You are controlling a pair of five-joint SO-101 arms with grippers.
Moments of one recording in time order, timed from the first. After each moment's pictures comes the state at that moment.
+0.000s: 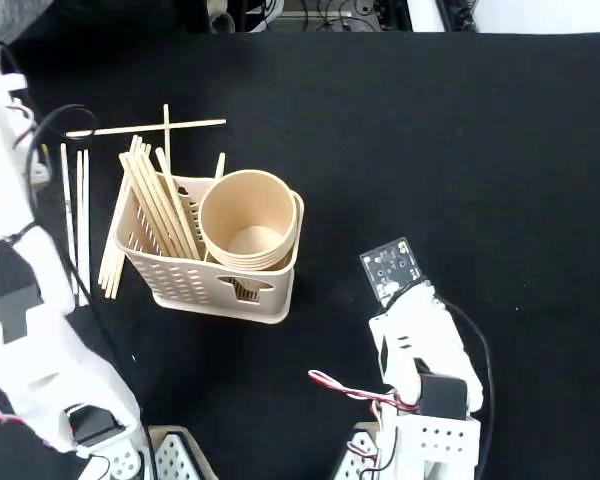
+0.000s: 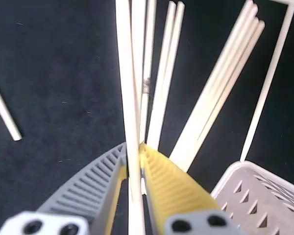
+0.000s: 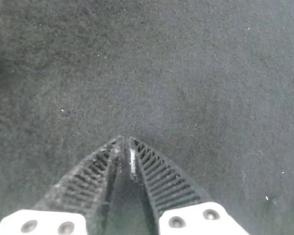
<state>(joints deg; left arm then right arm) -30.2 16.6 -34.8 96.7 -6.5 6.3 -103.1 96.7 64.3 30.9</state>
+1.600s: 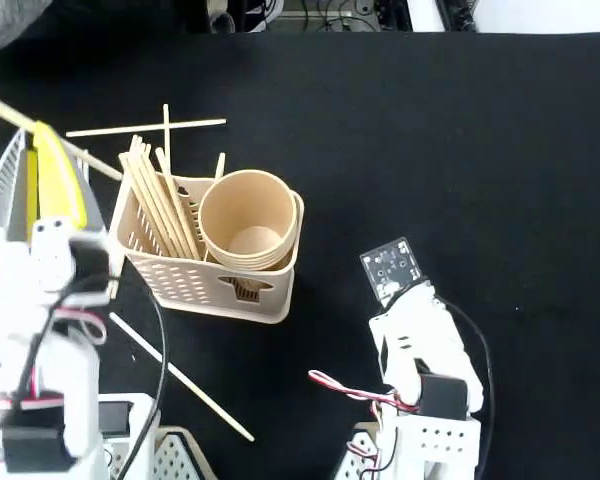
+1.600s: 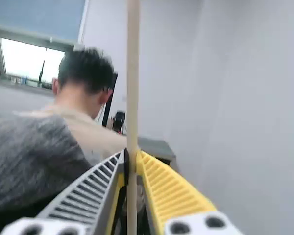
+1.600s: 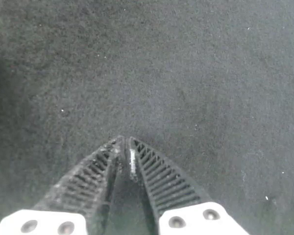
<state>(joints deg) -7.8 -83.3 49.5 25.1 12.4 6.3 -103.1 96.7 64.3 30.9</state>
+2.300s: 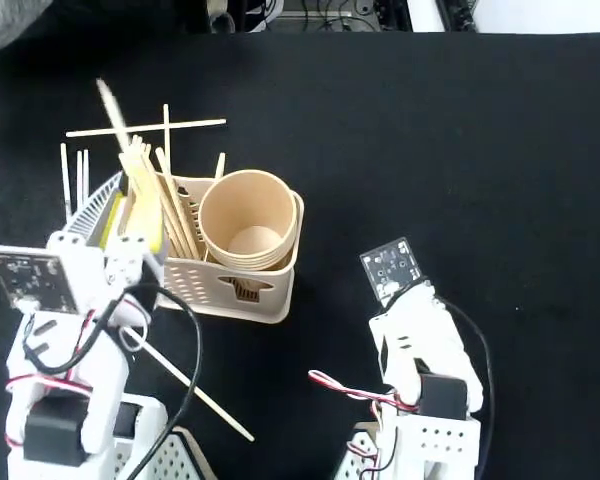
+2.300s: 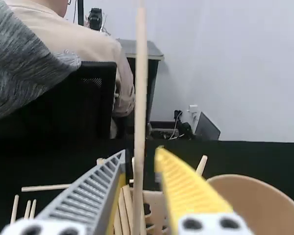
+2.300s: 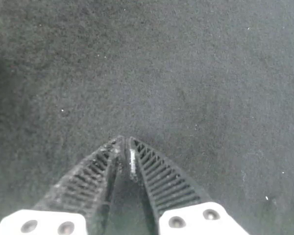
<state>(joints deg) 1.0 -90.9 59.1 44.4 5.7 6.3 -103.1 96.7 64.3 30.9</state>
